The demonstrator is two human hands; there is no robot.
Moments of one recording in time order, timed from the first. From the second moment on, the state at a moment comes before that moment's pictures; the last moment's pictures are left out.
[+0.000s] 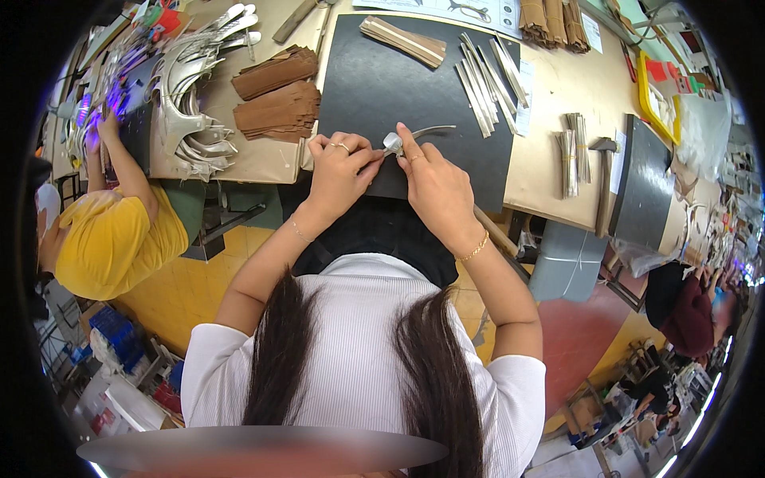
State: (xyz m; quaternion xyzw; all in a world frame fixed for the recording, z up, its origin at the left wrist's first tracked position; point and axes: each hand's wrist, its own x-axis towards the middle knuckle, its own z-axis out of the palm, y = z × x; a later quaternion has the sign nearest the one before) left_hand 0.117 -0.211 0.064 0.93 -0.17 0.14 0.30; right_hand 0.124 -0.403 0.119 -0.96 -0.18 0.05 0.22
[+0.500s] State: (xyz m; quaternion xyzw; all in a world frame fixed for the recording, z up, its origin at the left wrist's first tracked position) left_hand 0.110 -0.205 0.063 0.93 -0.17 0.14 0.30; right_hand 0.117 -0.399 0.112 -0.95 -0.18 0.05 0.23
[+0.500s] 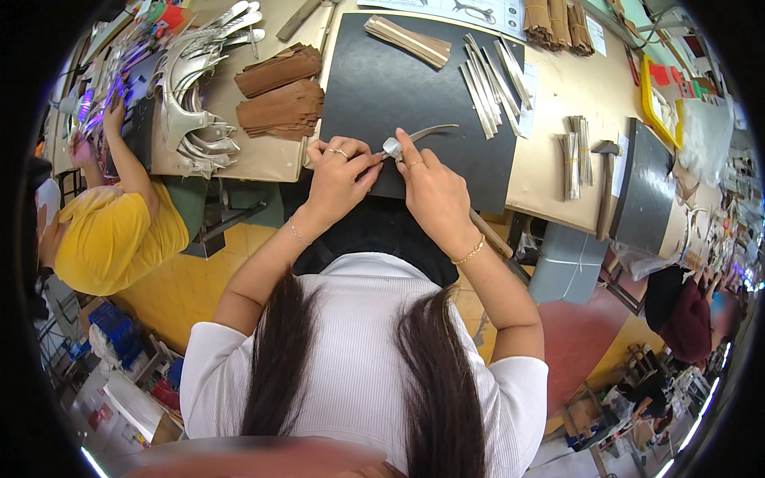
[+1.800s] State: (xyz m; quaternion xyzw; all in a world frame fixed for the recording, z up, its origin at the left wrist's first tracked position) left_hand 0.097 -0.202 0.079 0.94 -0.19 0.12 0.27; right_hand 0.126 -0.399 0.141 -0.90 -0.17 -0.06 0.39
